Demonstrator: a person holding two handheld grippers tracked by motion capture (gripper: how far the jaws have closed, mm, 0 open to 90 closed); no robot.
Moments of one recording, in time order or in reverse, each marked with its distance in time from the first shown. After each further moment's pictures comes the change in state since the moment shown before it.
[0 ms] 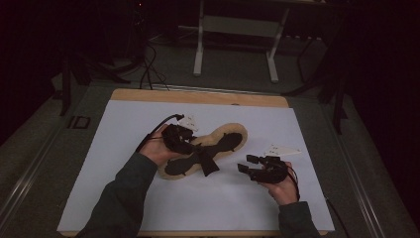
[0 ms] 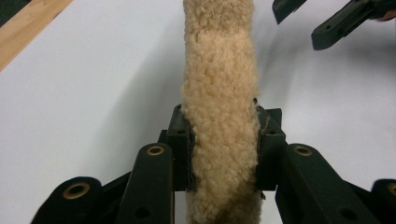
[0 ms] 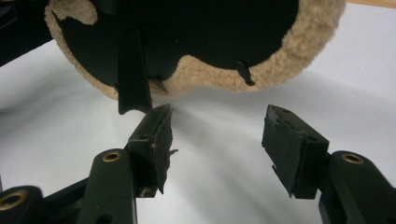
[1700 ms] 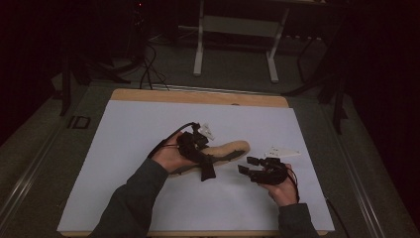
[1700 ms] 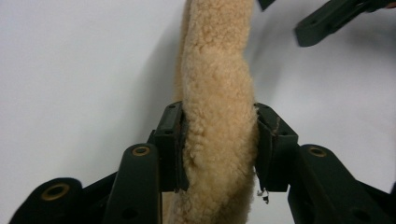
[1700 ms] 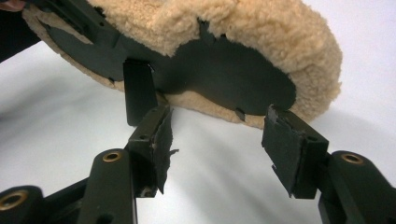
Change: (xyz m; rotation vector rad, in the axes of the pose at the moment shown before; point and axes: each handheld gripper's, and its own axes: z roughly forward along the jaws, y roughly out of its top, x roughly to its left) left arm -0.026 0.015 0.028 0.104 -0.037 -0.026; right arm -0.003 -0.008 0.003 0.009 -0.006 0.023
